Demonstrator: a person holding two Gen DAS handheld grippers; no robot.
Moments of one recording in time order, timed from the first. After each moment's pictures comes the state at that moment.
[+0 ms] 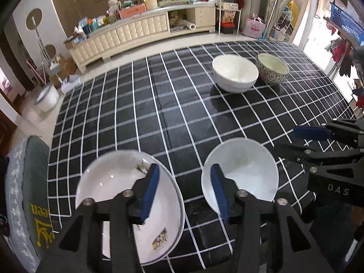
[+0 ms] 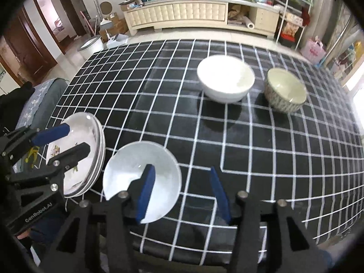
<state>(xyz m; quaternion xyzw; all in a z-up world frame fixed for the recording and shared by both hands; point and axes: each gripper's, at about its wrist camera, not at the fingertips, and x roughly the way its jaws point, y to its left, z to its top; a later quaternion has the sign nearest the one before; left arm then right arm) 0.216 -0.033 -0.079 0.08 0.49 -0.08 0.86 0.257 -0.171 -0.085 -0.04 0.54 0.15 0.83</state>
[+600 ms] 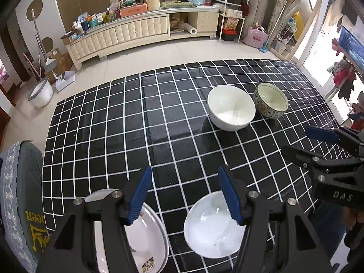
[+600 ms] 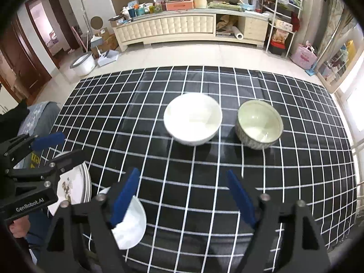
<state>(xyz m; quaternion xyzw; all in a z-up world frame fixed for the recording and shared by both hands) 0.294 -0.055 -0.045 0.04 0.51 -0.09 0.86 0.325 -0.215 -0.051 -0.02 0.51 0.13 0.85</state>
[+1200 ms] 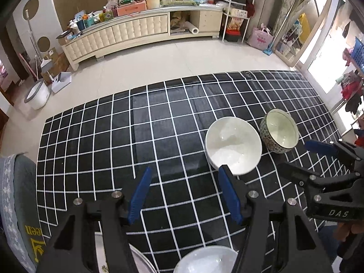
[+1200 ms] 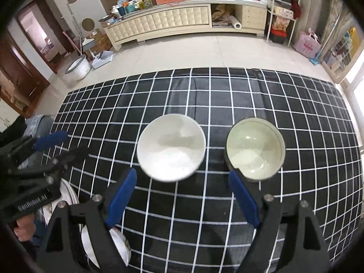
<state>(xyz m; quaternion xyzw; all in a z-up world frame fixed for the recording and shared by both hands) 0.389 -0.083 -0.051 0.03 0.52 -0.08 0.85 0.414 -0.240 -0.070 0.02 0.55 0.14 0.83</state>
